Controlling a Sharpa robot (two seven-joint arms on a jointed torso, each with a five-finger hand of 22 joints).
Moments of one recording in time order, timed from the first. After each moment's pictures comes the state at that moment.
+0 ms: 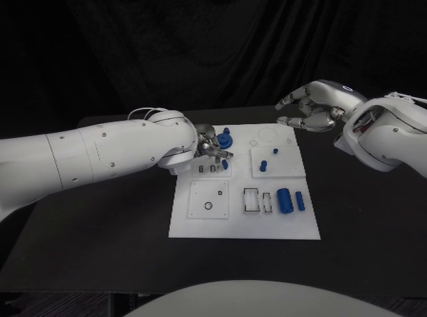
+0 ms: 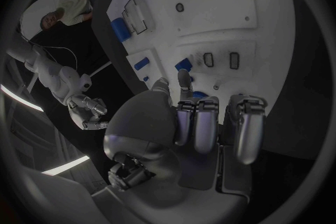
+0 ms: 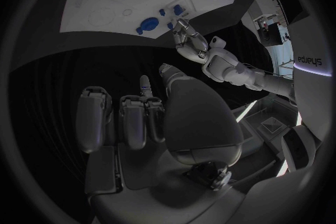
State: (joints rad) left arm 1.38 -0.53 -0.21 1.34 -0.96 -0.01 -0.51; left_hand 1.22 0.14 -0.17 0.28 0.32 0.88 0.02 0.76 0.74 1.47 -0.04 1.57 1.31 1.47 -0.08 1.57 1.31 0.01 1.47 0.03 1.57 1.31; right arm 1.48 -0.94 -0.25 1.60 -1.34 -0.42 -0.02; right_hand 1.32 -0.07 0.18 0.27 0.31 0.83 0.05 0.08 0.24 1.47 -0.04 1.52 1.31 1.47 -0.10 1.50 1.31 0.04 1.47 0.01 1.39 1.31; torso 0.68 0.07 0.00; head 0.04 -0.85
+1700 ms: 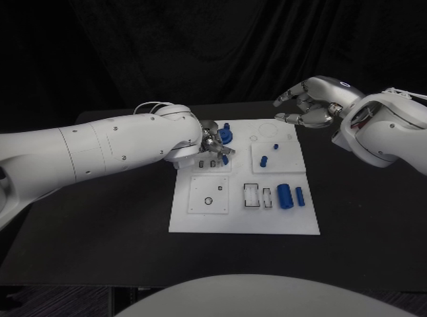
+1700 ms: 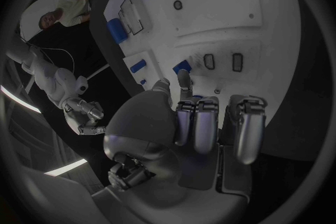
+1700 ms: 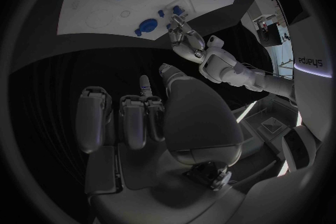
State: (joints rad) left arm 1.36 -0.47 -0.21 1.27 -0.96 0.03 -0.51; left_hand 1.23 0.13 -0.13 0.27 0.32 0.87 0.01 0.75 0.78 1.47 -0.04 1.57 1.31 1.47 -0.08 1.57 1.31 0.01 1.47 0.03 1.57 1.31; right arm 1.47 -0.93 -0.25 1.59 -1.34 -0.42 -0.02; right_hand 1.32 -0.07 0.18 0.27 0.31 0.83 0.06 0.08 0.24 1.47 -0.04 1.49 1.31 1.47 -0.10 1.50 1.31 0.04 1.47 0.01 1.39 1.31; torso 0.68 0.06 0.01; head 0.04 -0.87
